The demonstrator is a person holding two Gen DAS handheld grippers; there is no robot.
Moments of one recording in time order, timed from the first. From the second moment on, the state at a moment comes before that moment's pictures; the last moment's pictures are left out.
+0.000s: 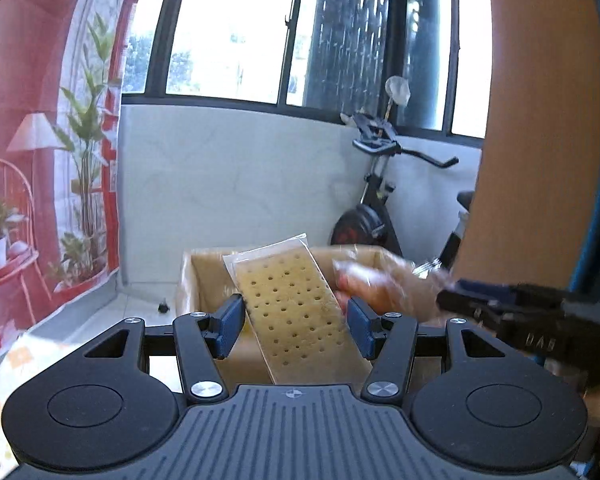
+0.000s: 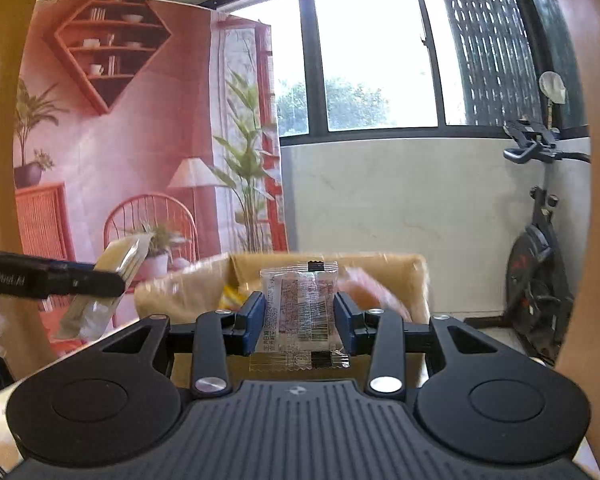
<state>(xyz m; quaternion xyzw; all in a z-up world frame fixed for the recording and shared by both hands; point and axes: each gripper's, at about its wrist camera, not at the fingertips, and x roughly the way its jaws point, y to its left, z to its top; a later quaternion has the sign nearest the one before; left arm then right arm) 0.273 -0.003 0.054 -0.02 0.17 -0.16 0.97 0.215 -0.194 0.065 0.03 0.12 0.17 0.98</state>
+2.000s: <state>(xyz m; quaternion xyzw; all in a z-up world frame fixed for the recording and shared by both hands) 0.184 0.012 0.134 0.01 0.15 -0.05 0.99 0.142 -0.168 0.169 0.08 0.18 0.07 0.98</state>
